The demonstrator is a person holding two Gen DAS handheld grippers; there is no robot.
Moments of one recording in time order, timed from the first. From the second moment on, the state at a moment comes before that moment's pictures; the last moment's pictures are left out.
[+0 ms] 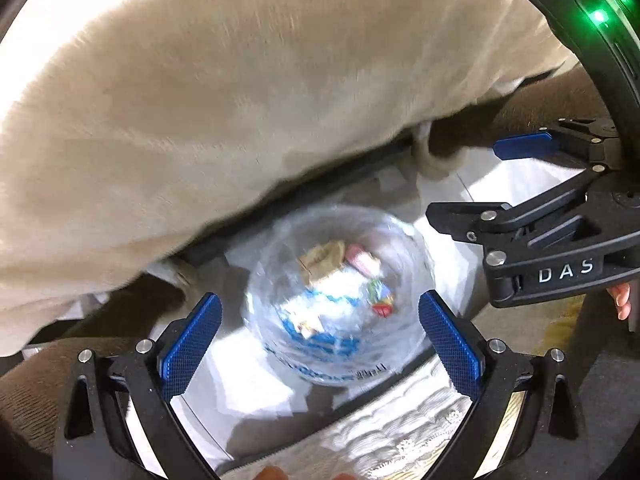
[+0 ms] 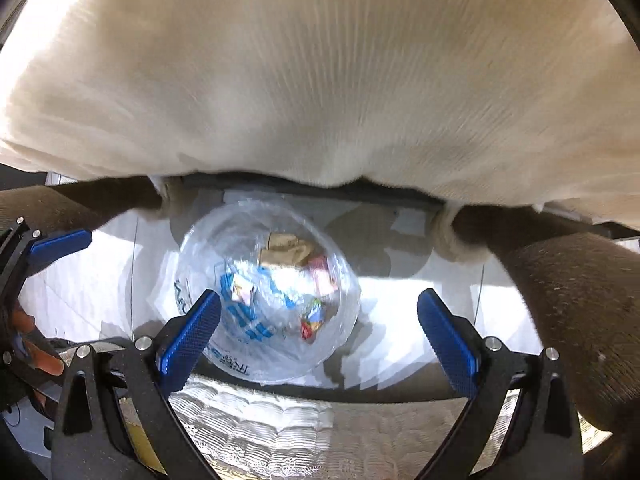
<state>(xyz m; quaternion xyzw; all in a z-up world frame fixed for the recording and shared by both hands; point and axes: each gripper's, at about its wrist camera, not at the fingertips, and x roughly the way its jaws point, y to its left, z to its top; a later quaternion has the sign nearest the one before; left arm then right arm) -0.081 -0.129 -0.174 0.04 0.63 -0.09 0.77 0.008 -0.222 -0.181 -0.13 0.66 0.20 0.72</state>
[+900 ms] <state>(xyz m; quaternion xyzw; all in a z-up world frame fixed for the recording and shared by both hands) -0.058 -0.086 -0.053 0.01 0.43 -0.09 0.90 0.045 -0.218 -0.020 -0.12 0.43 0.28 0.85</state>
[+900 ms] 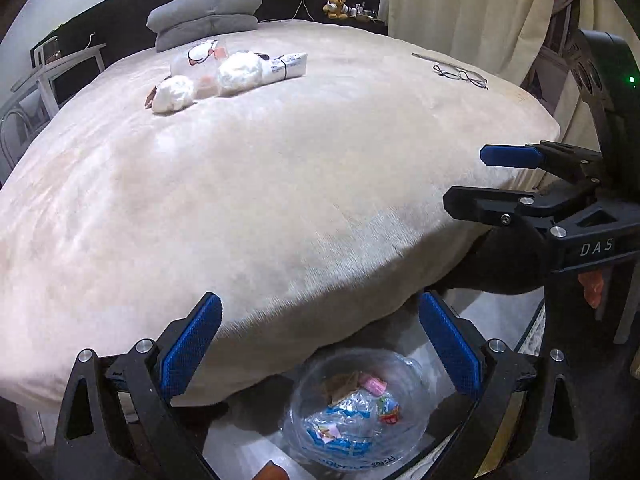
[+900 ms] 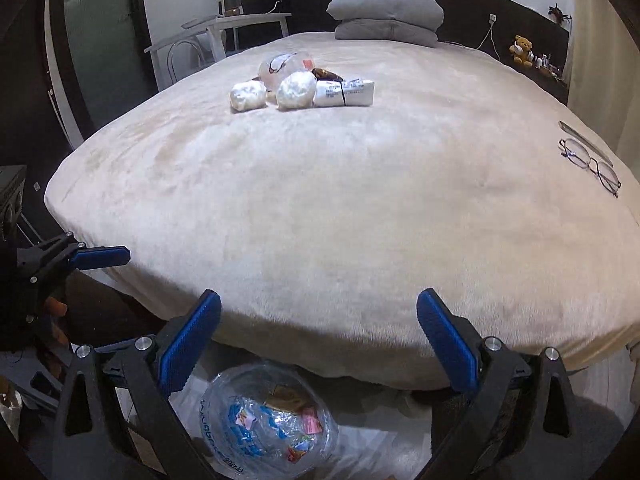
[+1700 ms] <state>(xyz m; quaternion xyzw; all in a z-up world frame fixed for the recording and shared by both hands) 0.066 0.006 -0.024 0.02 0.41 -0.07 0.91 0.173 -0.140 -0.020 -0.14 0.40 0.31 0.85</state>
